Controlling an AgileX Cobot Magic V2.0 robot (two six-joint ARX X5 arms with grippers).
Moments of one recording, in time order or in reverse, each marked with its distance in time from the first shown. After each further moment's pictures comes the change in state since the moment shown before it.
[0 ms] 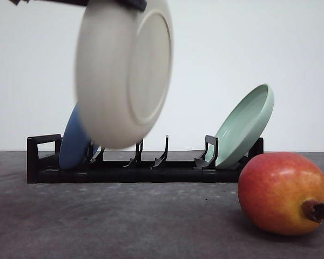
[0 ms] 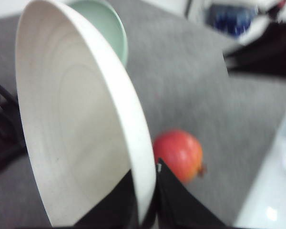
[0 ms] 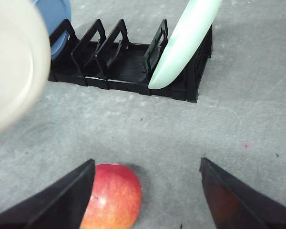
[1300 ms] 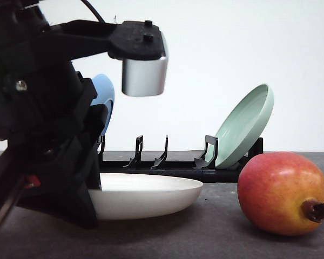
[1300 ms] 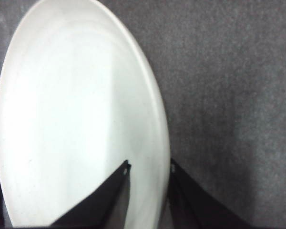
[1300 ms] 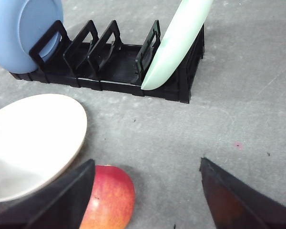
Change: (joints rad) left_arx -0.179 0.479 -0.001 -0.199 -0.364 0.604; right_arx 0.000 0.000 0.000 0.000 0.027 0.000
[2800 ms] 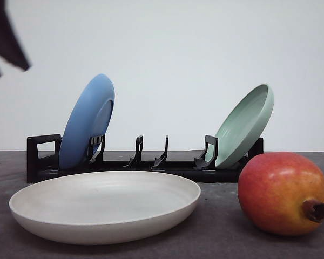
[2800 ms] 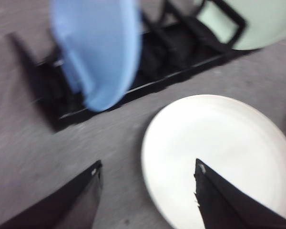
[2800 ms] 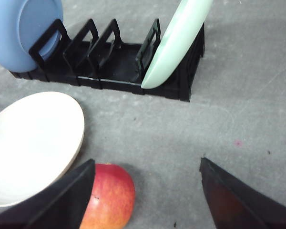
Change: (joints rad) left_arx 0.810 -0.624 0.001 -0.165 0.519 -0.496; right_arx 0.000 0.000 0.000 -0.010 -0.001 0.000
